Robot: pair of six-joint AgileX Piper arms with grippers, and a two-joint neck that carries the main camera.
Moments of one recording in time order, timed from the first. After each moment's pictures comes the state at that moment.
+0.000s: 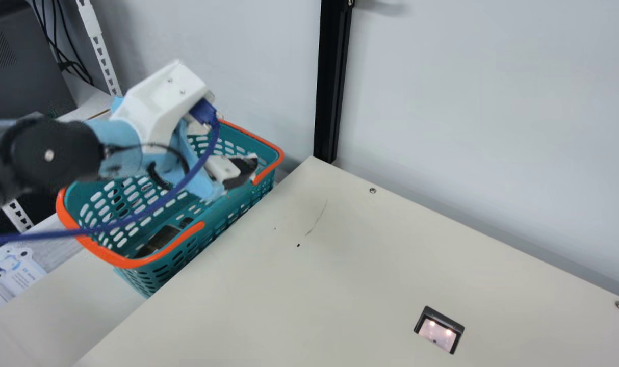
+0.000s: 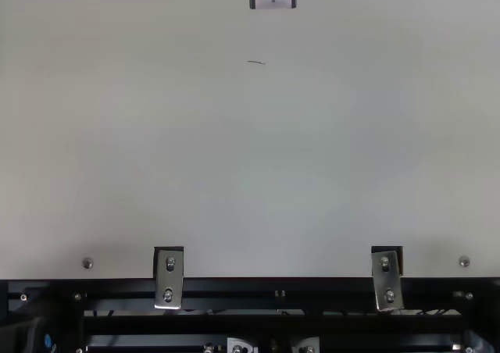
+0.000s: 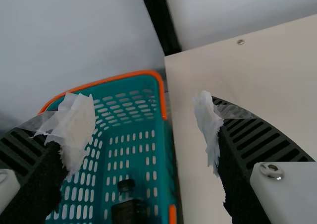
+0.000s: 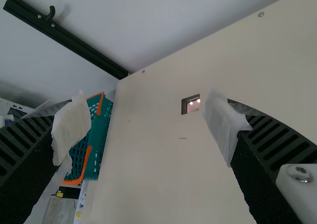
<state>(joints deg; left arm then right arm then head) 15.3 71.5 -52.1 -18.8 22.7 41.6 -23.8 44.5 -60.9 49.9 70.0 -5.2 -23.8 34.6</state>
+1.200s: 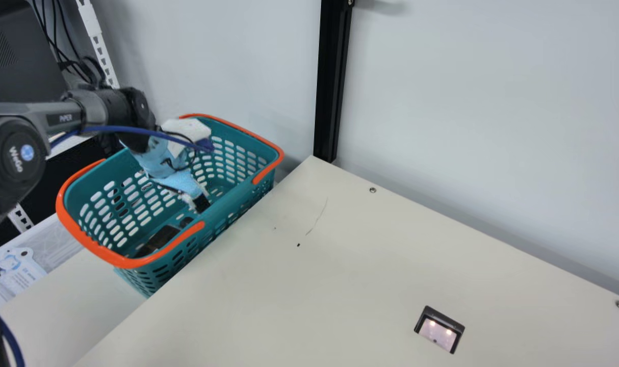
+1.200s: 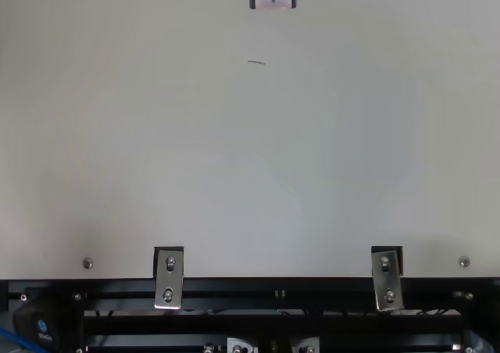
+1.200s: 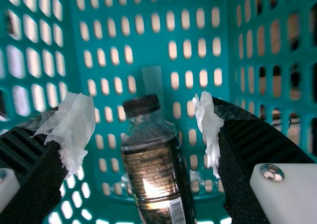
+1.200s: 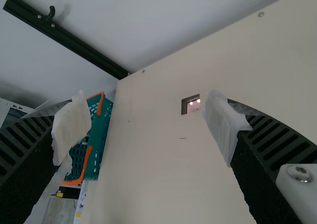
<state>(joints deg) 32.3 123.1 -84.0 -8.5 44.3 43.4 -23.8 44.5 -60.9 49.9 70.0 -5.2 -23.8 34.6</state>
